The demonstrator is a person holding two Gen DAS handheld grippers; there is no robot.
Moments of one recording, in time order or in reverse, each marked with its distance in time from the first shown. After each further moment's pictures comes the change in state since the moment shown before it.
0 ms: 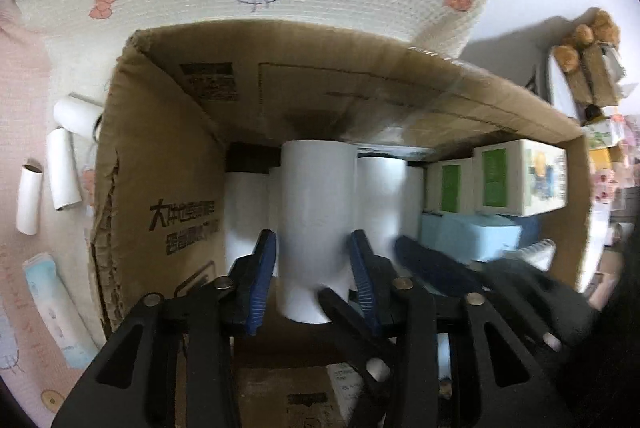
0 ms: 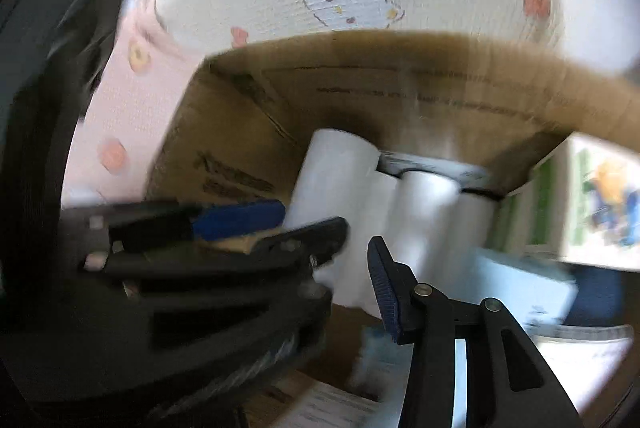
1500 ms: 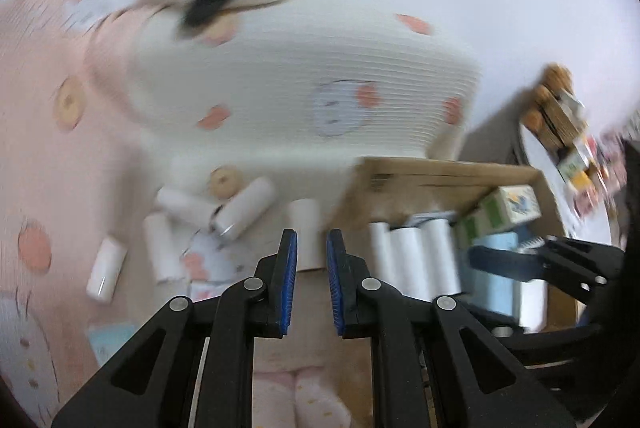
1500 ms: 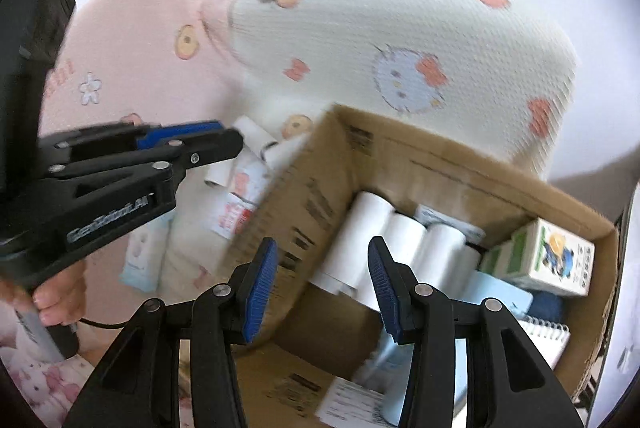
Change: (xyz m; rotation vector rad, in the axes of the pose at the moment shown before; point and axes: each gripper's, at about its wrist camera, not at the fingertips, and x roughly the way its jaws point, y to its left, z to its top) left arm -0.122 0.118 -0.052 0.054 -0.467 -0.019; right arm -0.056 0.108 -0.021 -0.197 -0.149 -0.116
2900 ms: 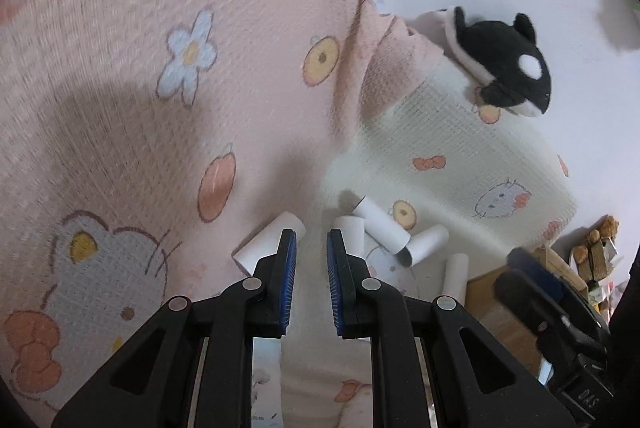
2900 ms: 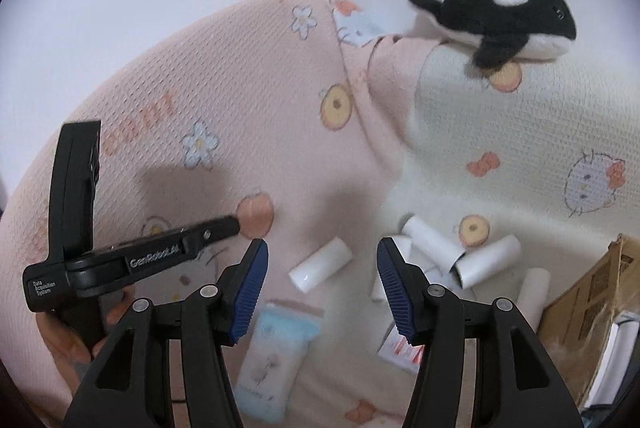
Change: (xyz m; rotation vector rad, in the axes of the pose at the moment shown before) left arm -0.056 0.262 -0.055 -0.432 -0.144 0.108; right arm 0.066 0.196 0.057 -0.069 -0.296 0.225
